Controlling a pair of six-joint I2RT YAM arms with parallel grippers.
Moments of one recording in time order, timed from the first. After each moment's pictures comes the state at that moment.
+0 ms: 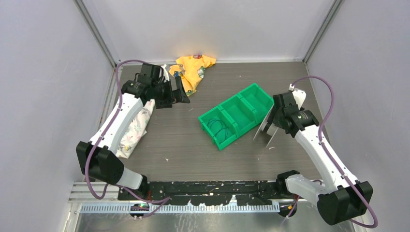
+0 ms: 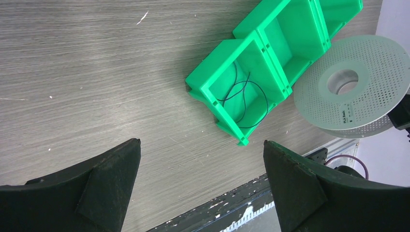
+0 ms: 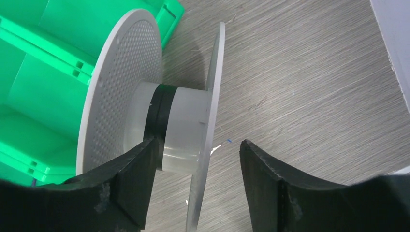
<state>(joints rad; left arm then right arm) -0.31 1.45 1.43 -0.84 0.31 -0.47 0.27 1.04 0.98 -0.88 0.49 0.59</state>
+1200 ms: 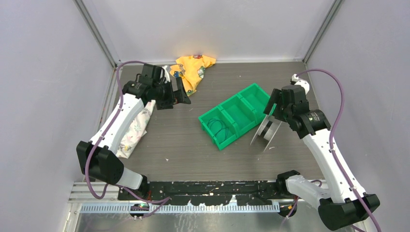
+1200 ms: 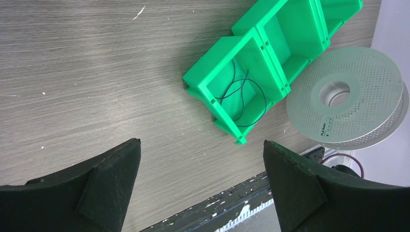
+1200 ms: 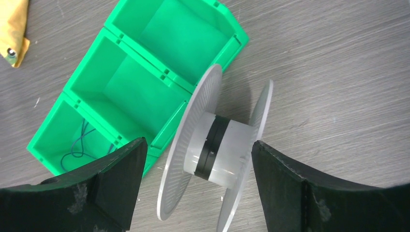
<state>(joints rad) -0.32 1.45 1.42 -0.83 0.31 -0.49 0.27 0.99 1.12 -0.88 0.32 0.52</state>
